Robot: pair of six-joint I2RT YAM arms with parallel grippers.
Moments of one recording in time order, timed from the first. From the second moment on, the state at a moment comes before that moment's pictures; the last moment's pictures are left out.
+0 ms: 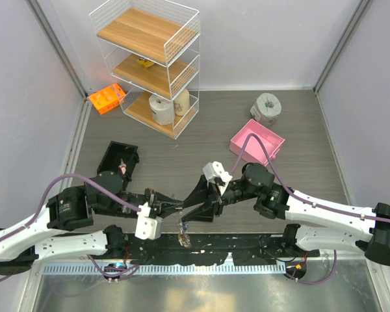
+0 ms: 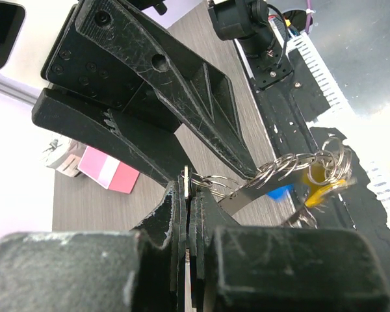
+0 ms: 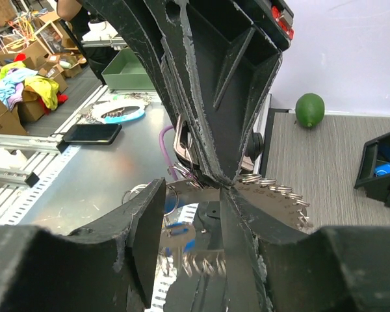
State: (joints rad) left arm -1.25 0.70 1.08 -0.69 0.34 0.72; right arm 1.12 1.03 0.73 0.43 -0.71 0.22
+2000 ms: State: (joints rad) left arm -1.27 0.65 1.00 -0.66 0.20 0.79; right arm 1.08 0.91 0.59 0.57 -0.41 0.67
